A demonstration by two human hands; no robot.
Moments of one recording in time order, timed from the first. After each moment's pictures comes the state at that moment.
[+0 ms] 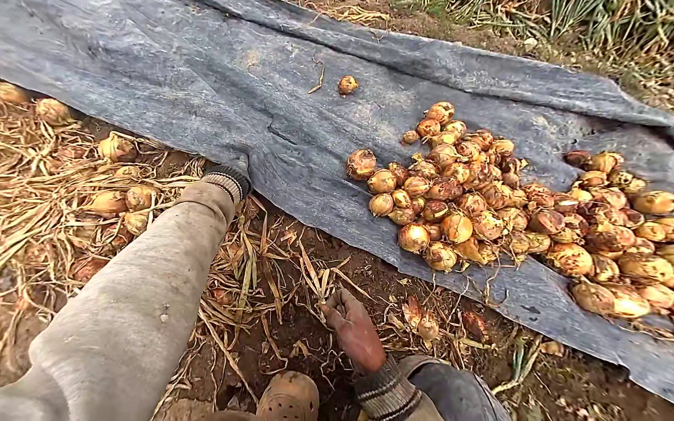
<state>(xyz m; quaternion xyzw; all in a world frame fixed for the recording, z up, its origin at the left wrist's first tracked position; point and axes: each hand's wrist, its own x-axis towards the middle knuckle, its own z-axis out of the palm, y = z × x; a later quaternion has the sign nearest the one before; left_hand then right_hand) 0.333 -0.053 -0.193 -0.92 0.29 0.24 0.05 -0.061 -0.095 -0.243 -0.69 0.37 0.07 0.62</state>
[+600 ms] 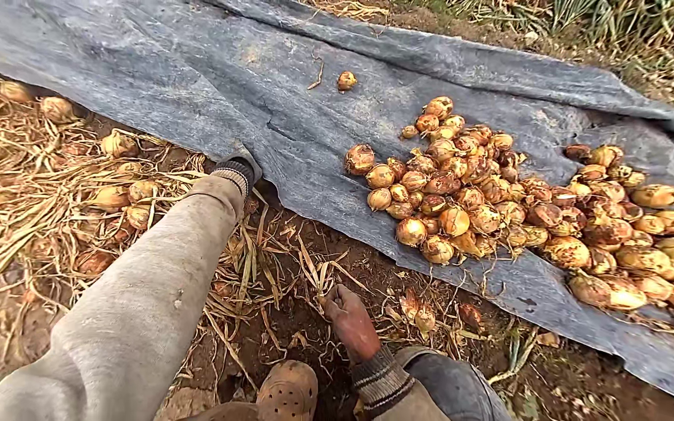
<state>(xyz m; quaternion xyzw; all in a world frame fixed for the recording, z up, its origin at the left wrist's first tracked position) 0.325 -0.084 -0.218 -0.97 0.18 0.17 0.04 -0.063 -0.092 -0.246 -0.67 0.40 0.10 0.61</state>
